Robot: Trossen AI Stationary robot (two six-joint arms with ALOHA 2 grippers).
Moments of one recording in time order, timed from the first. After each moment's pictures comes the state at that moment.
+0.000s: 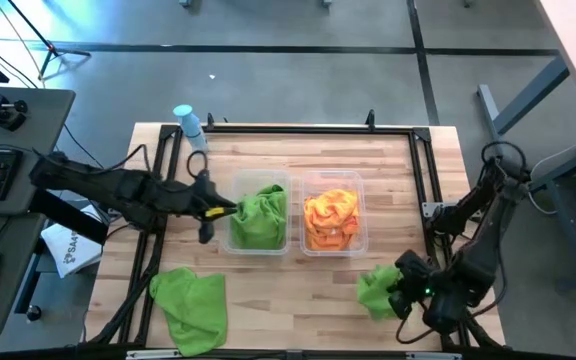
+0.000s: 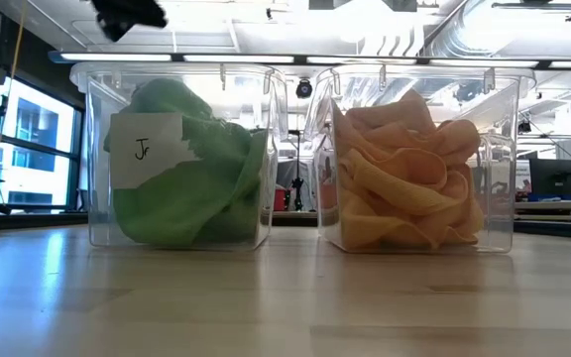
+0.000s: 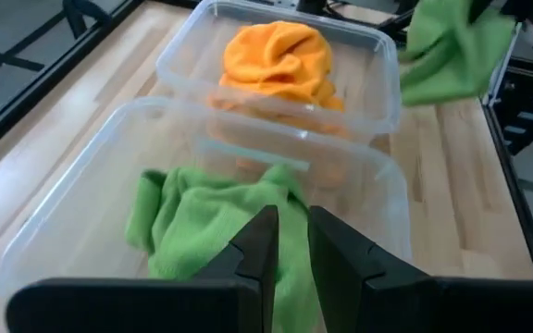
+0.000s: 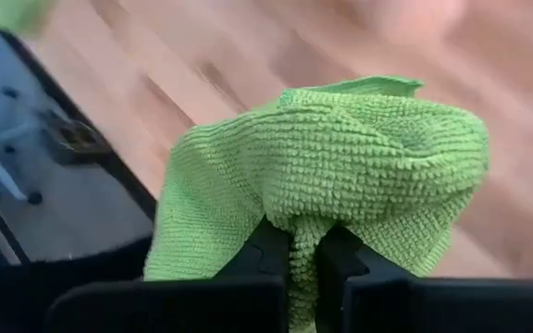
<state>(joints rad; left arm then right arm) -0.26 0.93 0.90 -0.57 -0.35 -0.35 1.03 1.38 1.16 -1.05 0.41 1.88</state>
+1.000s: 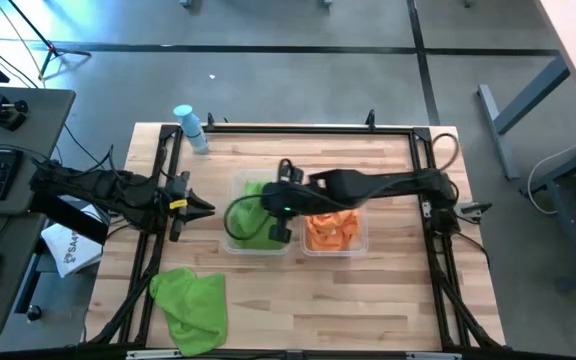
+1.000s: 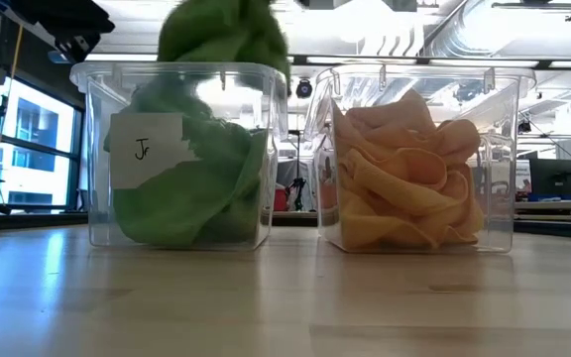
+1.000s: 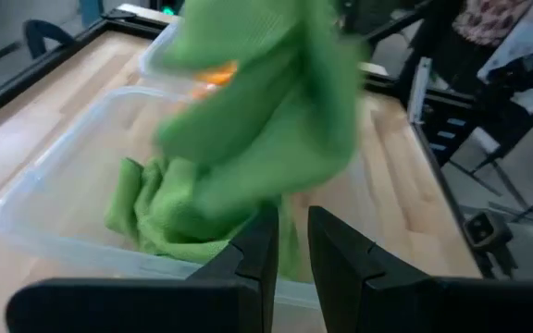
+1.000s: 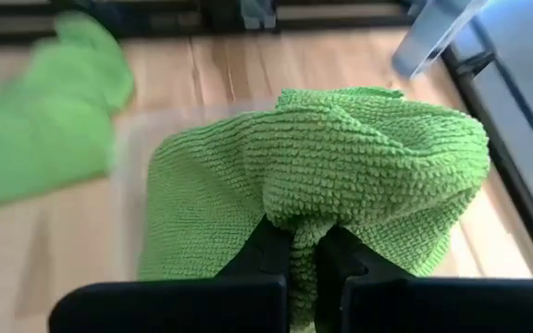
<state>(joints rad) -0.26 0.49 0.62 -0.52 -0.24 -0.31 0.15 2.00 2.13 -0.96 0.31 0.17</state>
